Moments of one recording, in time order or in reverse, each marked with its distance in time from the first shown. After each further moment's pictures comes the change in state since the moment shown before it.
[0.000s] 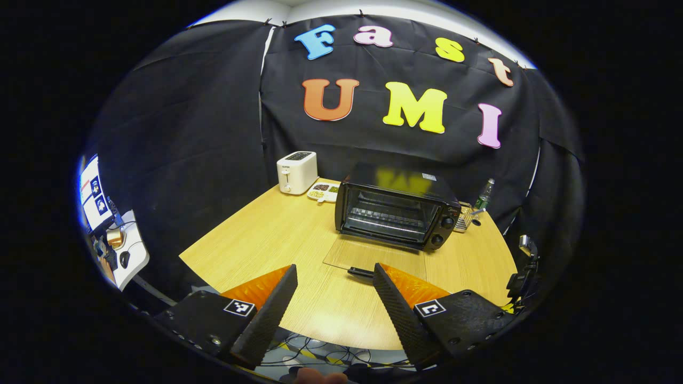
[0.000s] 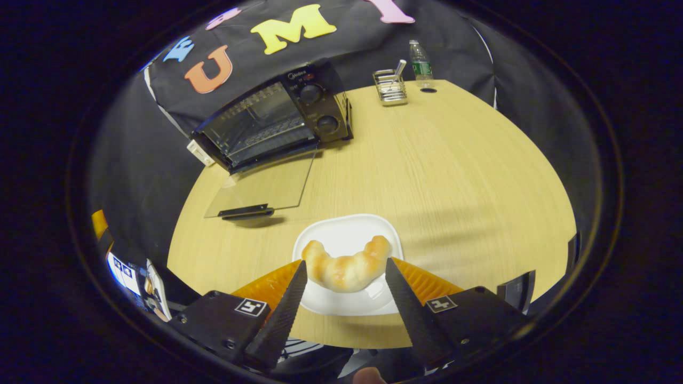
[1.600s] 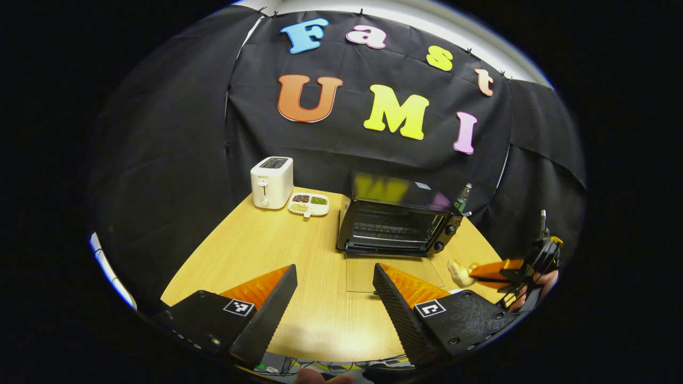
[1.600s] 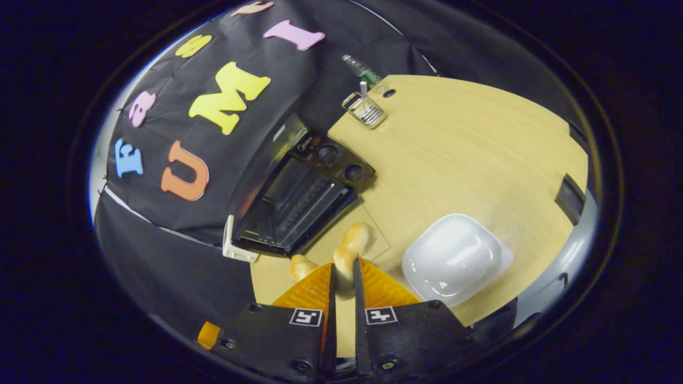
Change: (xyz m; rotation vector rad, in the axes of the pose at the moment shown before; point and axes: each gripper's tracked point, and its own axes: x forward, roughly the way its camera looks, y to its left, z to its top) left arm 0.083 0.101 0.048 0.056 0.002 -0.301; right arm -0.038 0.139 0.106 0.569 -0.240 0.146
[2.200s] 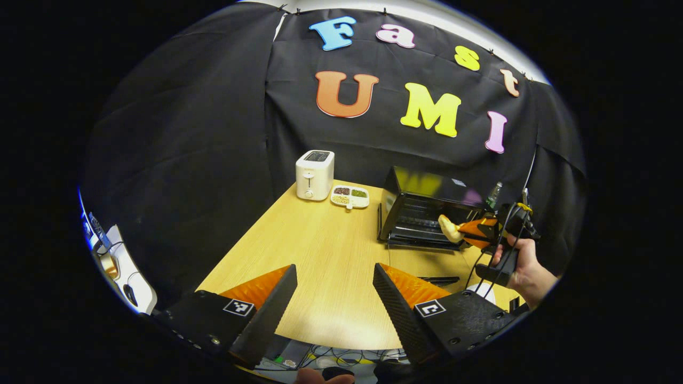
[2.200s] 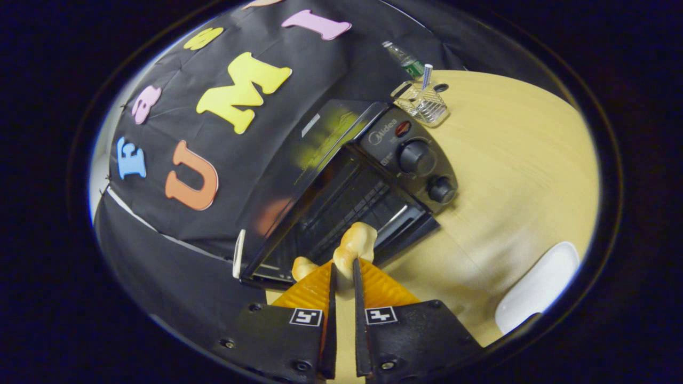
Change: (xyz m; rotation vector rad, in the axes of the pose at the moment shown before) left arm -0.040 0.068 -0.014 -0.031 0.053 0.180; right arm 0.139 0.086 0.033 0.018 -0.058 0.105
